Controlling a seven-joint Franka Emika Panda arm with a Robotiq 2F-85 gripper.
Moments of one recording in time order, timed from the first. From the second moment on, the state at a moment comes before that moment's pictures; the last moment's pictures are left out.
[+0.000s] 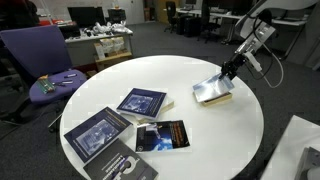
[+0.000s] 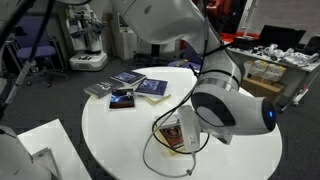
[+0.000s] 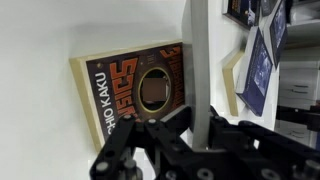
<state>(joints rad) -0.43 0.58 -0.26 -1.89 0.88 1.88 -0.76</state>
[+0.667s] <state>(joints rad) -0.45 0.60 -0.26 -1.87 0.87 1.87 -0.76</state>
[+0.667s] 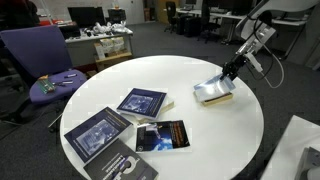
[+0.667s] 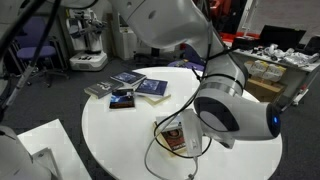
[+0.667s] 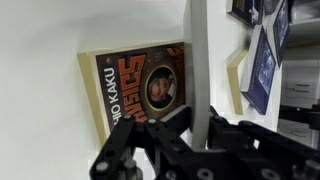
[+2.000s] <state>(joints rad) -0.48 0.71 -0.26 -1.80 0.67 1.98 -0.60</state>
